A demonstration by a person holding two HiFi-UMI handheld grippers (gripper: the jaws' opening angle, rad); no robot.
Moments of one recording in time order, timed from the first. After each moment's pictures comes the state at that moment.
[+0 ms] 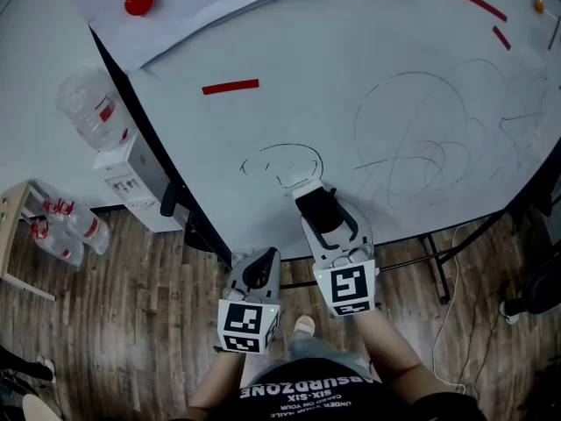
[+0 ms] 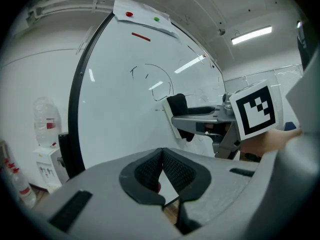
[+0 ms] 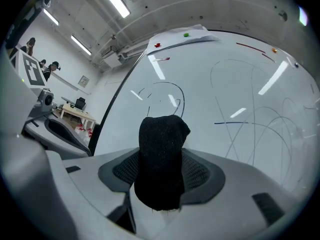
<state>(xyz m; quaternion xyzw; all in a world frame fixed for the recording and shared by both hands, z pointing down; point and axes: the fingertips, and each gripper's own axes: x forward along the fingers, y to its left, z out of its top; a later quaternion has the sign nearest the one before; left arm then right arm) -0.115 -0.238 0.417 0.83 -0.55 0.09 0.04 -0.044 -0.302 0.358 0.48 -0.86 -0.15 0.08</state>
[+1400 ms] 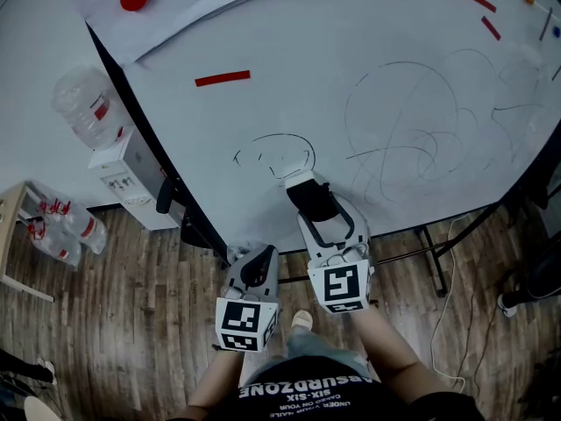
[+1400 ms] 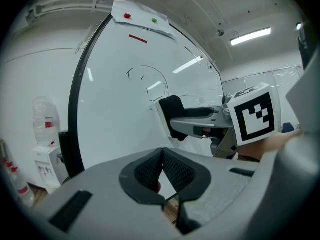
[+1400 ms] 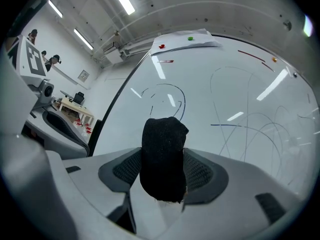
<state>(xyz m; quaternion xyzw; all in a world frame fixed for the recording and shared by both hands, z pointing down) -0.107 -0.224 0.417 0.83 -0.54 0.09 0.04 -0.038 -0.289 0.362 0.50 -0.85 -0.17 0.09</state>
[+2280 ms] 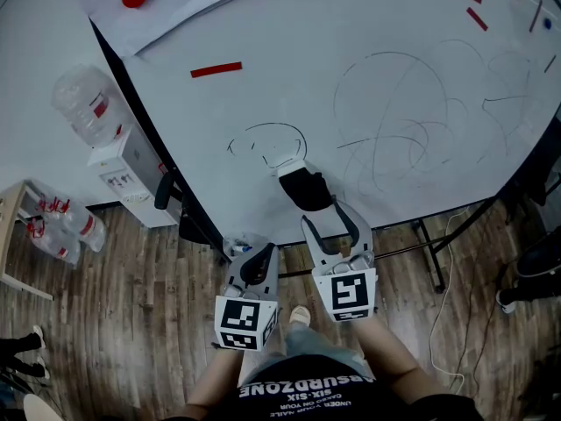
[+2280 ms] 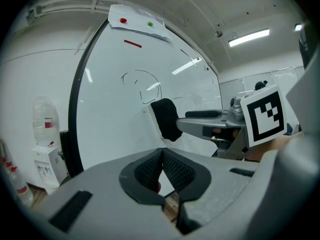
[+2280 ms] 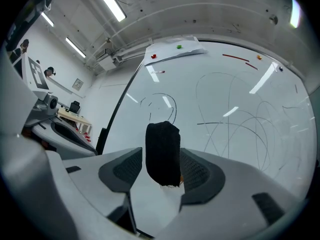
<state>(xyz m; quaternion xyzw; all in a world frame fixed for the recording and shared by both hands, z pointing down) -0.093 -0.203 0.414 0.84 -0.54 0.08 0.04 -0.016 -0.252 0.361 0.50 -0.85 -0.14 0.05</state>
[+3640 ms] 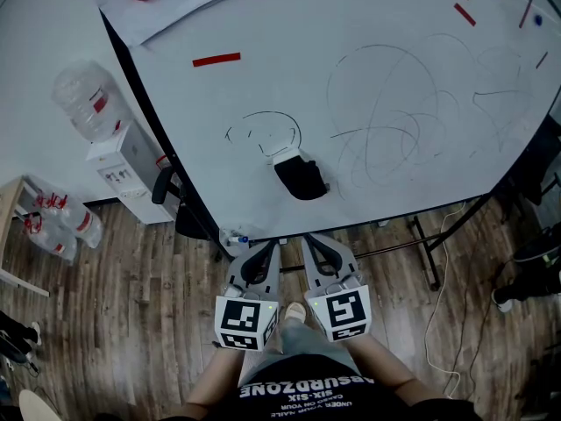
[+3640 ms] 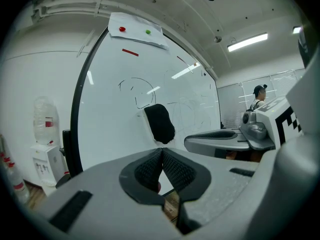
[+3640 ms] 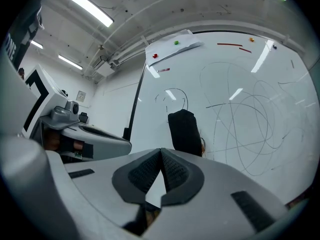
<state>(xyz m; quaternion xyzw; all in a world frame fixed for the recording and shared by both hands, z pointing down) -0.079 -0.178 0.407 0.84 -0.54 0.06 0.04 -0.027 -0.190 0.398 0.46 -0.88 -0.05 0.05</state>
